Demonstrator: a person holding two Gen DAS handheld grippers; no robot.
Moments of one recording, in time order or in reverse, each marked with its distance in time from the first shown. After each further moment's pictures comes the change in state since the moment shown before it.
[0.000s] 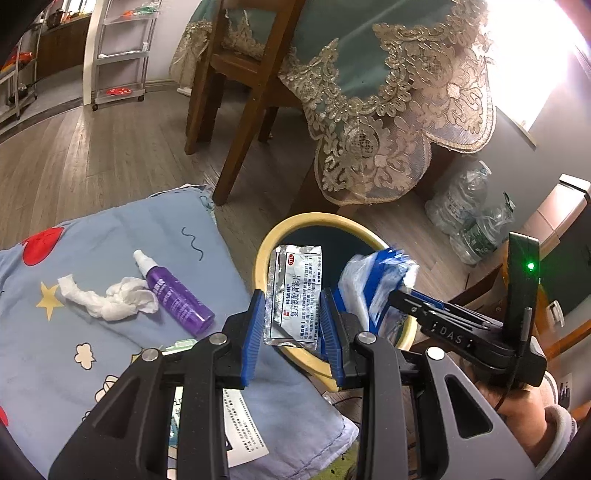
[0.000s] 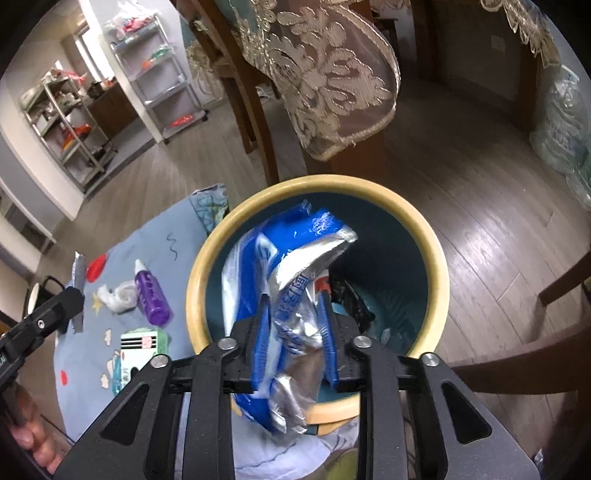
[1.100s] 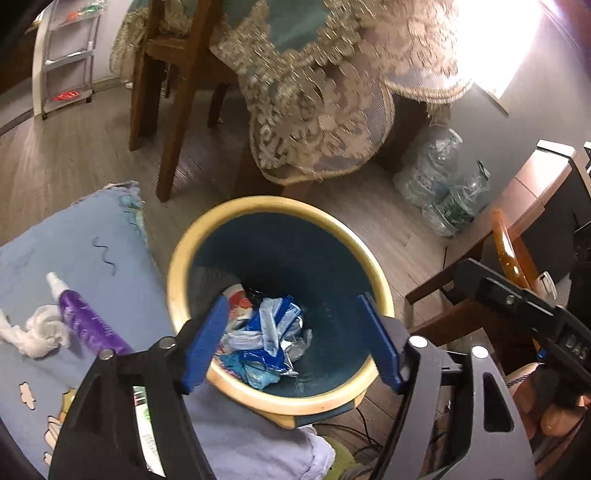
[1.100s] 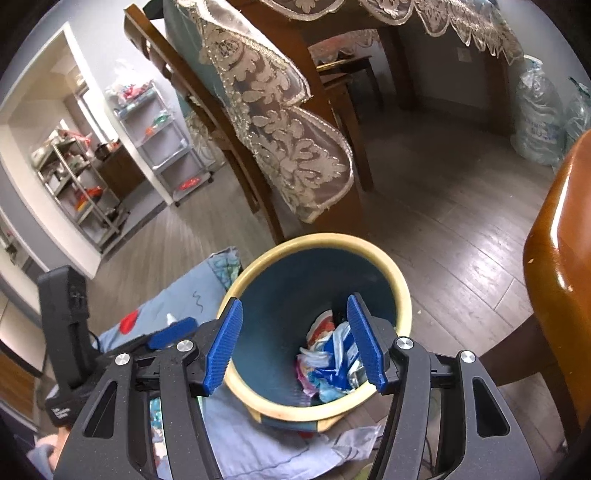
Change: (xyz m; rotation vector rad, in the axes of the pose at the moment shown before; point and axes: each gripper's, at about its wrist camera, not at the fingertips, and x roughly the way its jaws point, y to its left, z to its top) left arm 0.067 -0.045 0.006 0.095 0.058 -0.115; right arm -0.069 -0.027 0.001 0.115 -0.207 0.071
